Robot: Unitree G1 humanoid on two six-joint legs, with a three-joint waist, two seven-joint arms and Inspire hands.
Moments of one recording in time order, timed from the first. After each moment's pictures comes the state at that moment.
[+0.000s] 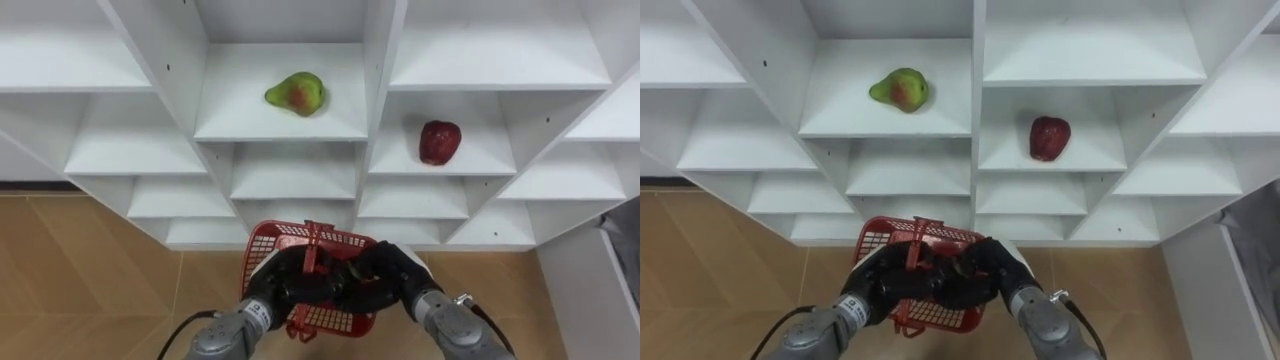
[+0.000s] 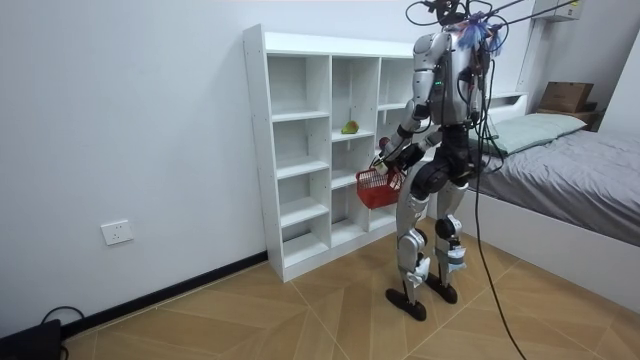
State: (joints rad) left arm -0.13 0.12 -0.42 0.82 -0.50 -0.15 -0.21; right arm -0.14 -0.19 0.42 0.78 0.08 -0.13 0.07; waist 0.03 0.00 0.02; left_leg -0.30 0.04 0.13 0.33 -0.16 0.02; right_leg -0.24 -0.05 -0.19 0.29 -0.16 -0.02
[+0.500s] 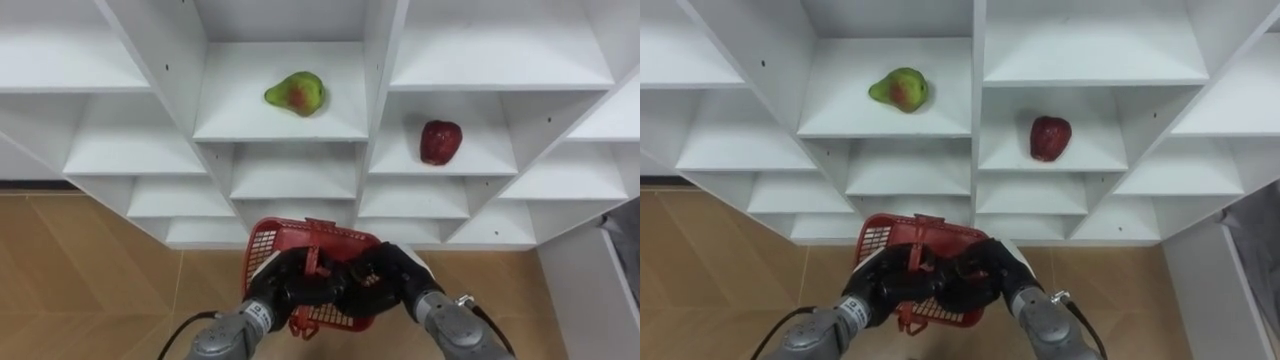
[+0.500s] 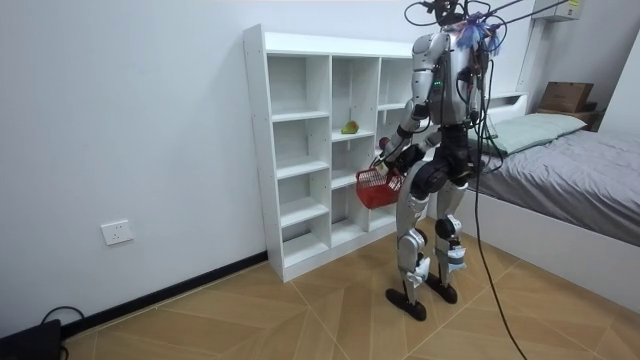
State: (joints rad) left arm -0.13 0.12 -0.44 0.82 -0.50 -0.15 -0.22; right arm -0.14 -0.19 0.42 0.80 0.08 -0.13 0.06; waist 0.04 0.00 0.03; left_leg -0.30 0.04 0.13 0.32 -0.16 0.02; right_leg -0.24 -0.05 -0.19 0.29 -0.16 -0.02
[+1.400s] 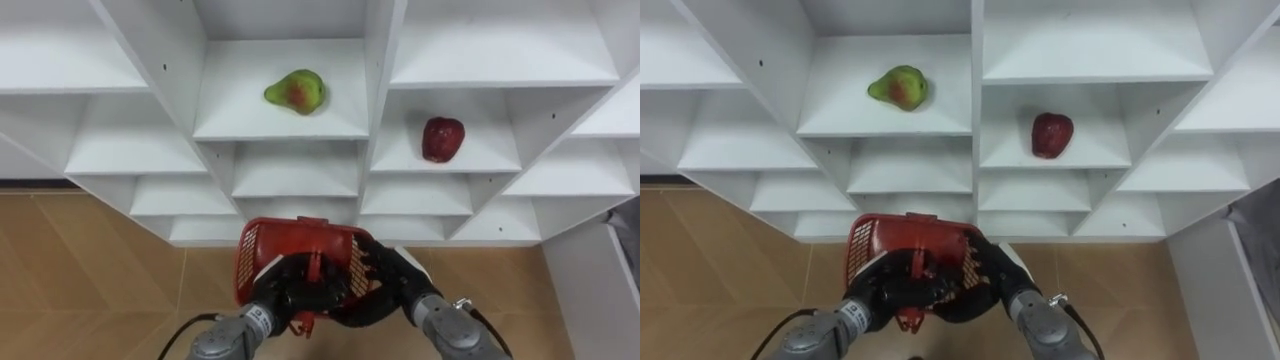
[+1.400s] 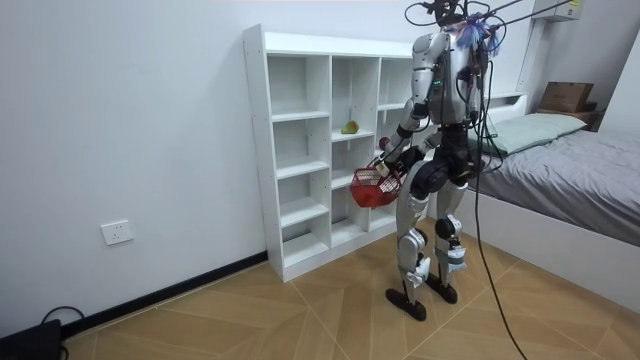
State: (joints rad) left arm -0.13 0.13 -0.45 0.82 -0.50 -0.14 -0.23; right arm -0.14 -0.18 0.42 0.81 0.08 -0.13 0.07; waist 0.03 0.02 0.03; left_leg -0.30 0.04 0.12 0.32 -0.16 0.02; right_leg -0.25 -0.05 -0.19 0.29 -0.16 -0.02
